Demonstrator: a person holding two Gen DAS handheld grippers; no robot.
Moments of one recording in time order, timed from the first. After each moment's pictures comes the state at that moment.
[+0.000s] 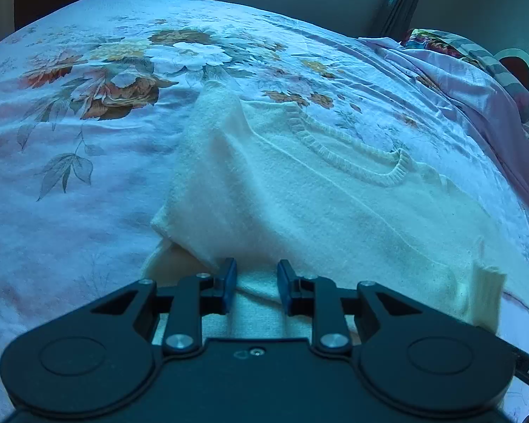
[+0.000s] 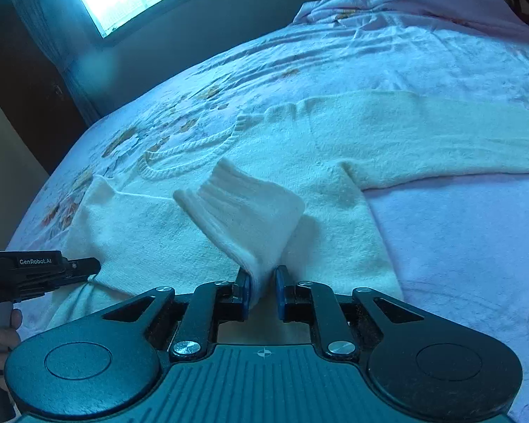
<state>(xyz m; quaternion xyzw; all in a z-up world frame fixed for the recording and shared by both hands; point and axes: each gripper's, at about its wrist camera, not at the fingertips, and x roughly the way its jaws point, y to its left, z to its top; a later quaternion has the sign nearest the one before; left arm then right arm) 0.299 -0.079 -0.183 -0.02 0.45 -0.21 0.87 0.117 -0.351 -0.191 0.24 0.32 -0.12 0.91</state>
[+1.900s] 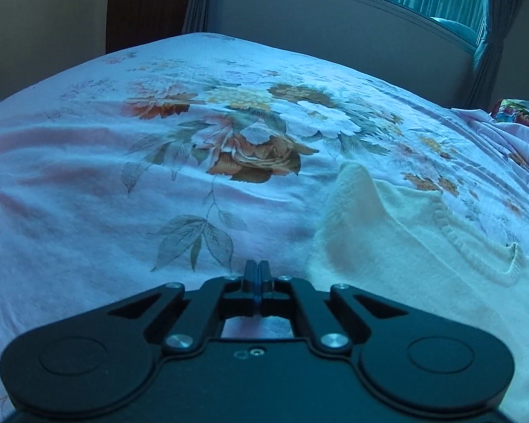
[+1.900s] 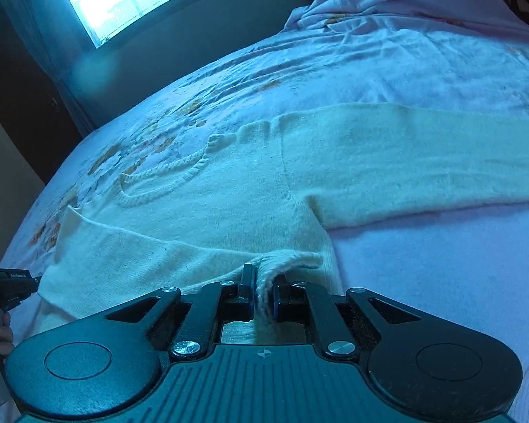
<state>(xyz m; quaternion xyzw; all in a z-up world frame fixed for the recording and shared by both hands) 0.350 -0.022 -0.192 -0.04 0.36 -0.06 0.93 0.130 -0.392 -0.208 0.28 0.32 -0.12 0.90</state>
